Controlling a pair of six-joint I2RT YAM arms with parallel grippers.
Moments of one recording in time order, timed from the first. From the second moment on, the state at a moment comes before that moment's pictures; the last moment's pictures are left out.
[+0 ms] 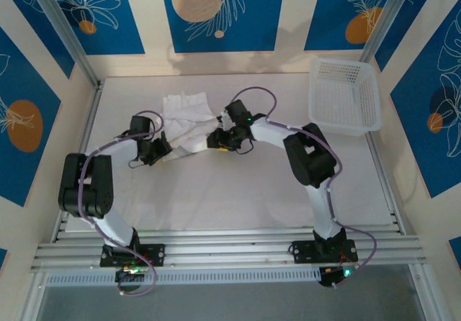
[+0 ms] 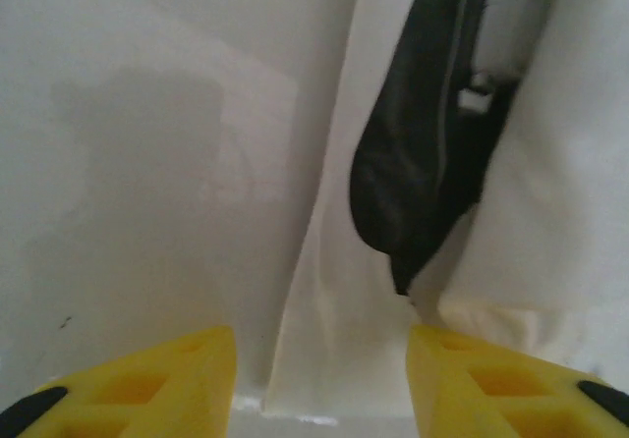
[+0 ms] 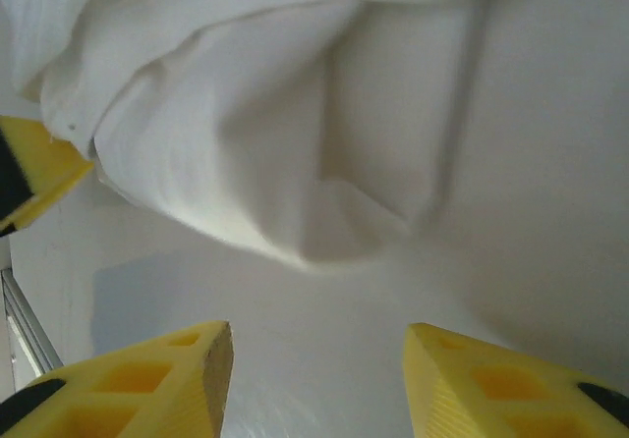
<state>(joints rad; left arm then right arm) -0.09 1.68 0.90 -0.34 0.20 -0.63 0.59 2.18 1.56 -0.40 -0.55 0.54</state>
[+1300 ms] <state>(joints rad) -0.53 1.25 0.63 -0.41 0.24 -0.84 0.41 1.73 1.00 -0.33 -0.42 0.59</state>
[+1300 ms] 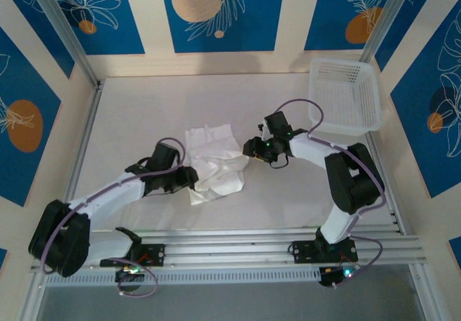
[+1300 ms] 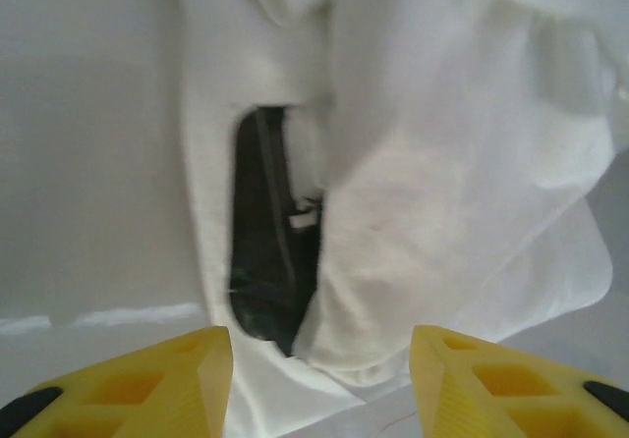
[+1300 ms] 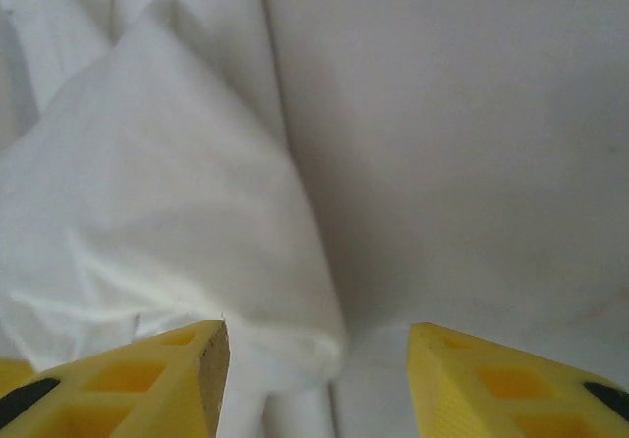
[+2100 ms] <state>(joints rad) -0.58 1.40 0.70 -0.28 0.21 -0.88 0.46 1.69 1.01 -0.28 -0.54 0.62</state>
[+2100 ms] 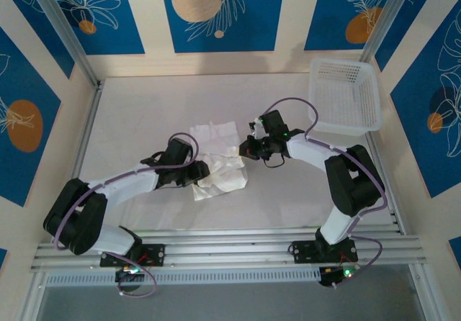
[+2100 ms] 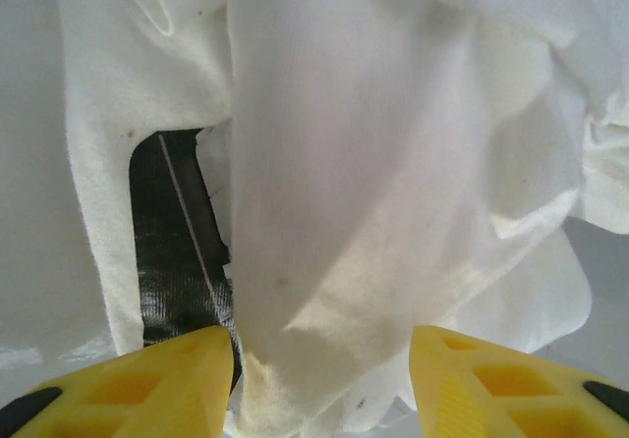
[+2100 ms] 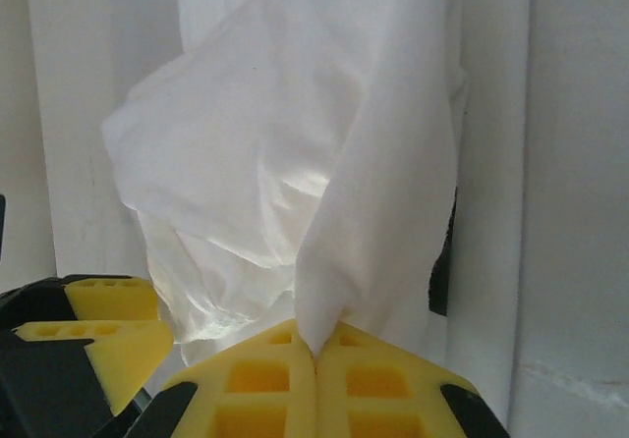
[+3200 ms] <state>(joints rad) -0.22 1.93 1.24 -0.19 0.26 -0.88 0.34 2.13 1.63 -0.32 -0.59 0.72</state>
